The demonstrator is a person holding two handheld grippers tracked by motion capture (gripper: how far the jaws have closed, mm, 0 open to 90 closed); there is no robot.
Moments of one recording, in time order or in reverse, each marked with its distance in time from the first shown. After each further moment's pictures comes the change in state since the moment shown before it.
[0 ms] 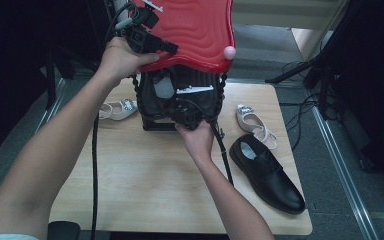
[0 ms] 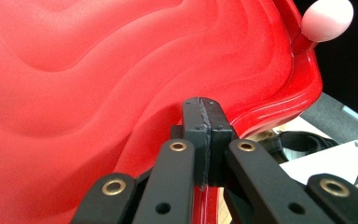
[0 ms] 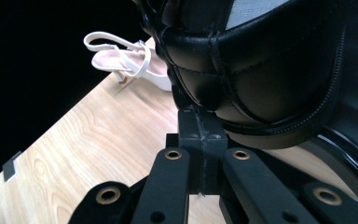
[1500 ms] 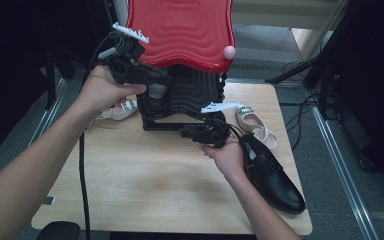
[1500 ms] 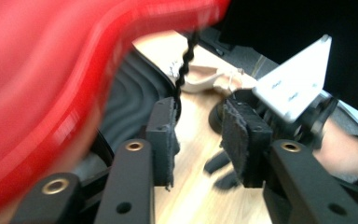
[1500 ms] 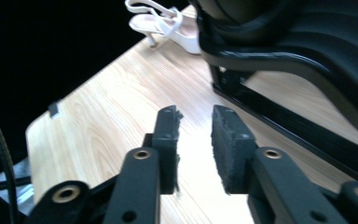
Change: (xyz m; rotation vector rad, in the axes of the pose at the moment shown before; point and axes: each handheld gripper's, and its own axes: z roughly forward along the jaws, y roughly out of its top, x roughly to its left) left arm -0.035 -0.068 -0.032 0.032 -0.120 0.049; right arm -0.019 -0.047 -0.071 0.038 0.128 -0.075
